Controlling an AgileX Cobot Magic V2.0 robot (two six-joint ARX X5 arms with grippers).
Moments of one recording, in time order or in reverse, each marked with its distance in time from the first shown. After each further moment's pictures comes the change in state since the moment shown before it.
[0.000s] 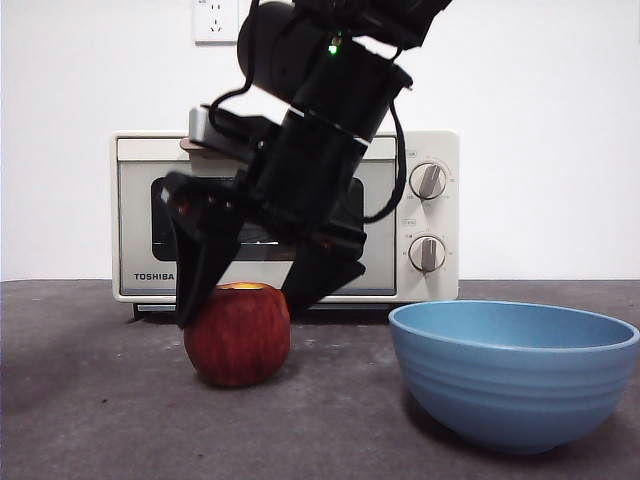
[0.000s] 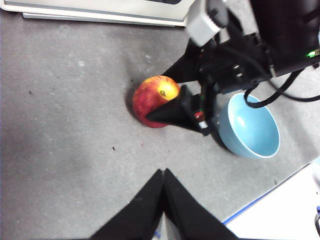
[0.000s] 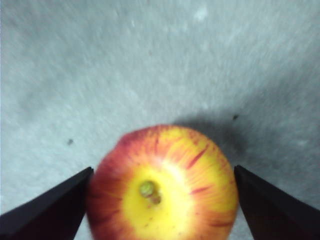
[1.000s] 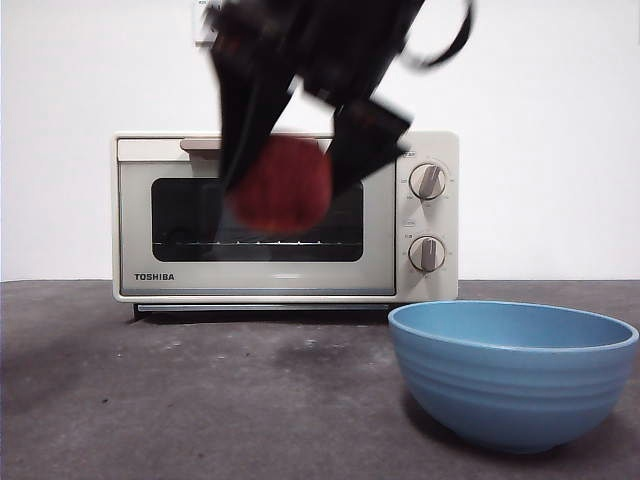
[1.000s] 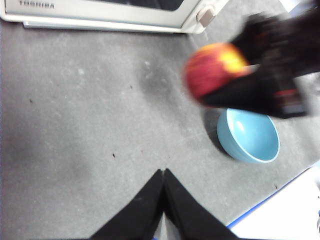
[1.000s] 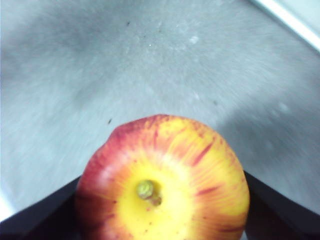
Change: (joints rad) left arm 0.000 0.000 0.000 0.027 0.000 0.000; right arm 0.006 -0.274 0.019 -0.231 0.032 0.006
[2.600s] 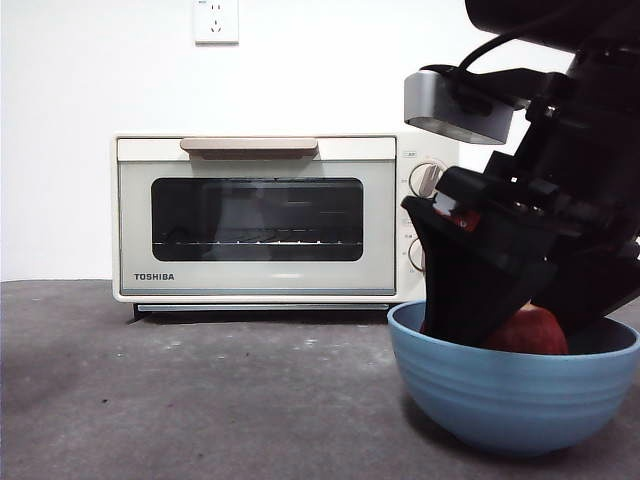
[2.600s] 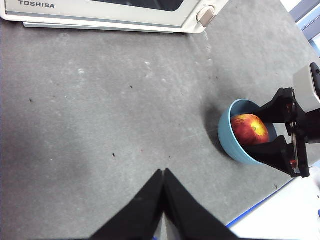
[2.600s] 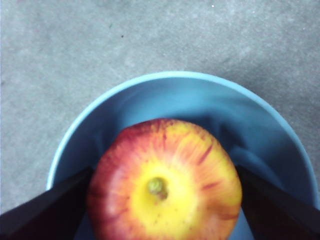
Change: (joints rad) left arm 0.000 0.000 0.000 -0.003 0.000 0.000; right arm -0.026 -0.369 -0.669 0.235 0.129 0.082
